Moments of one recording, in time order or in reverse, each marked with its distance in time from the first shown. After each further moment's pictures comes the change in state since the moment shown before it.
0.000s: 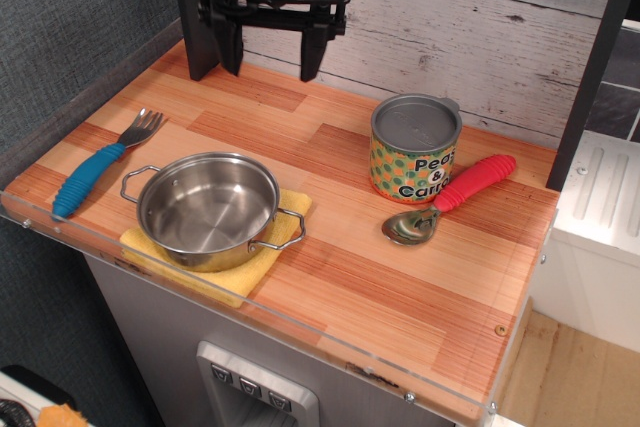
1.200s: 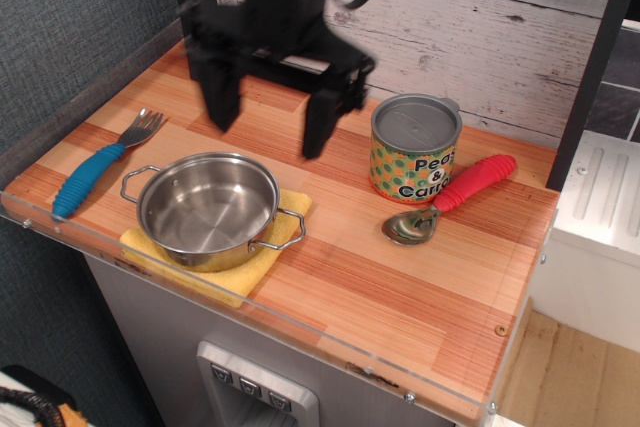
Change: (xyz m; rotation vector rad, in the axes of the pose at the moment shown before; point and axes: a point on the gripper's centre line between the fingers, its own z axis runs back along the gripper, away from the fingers) arm -0.110 -0.016 0.051 -0.019 0.059 -0.204
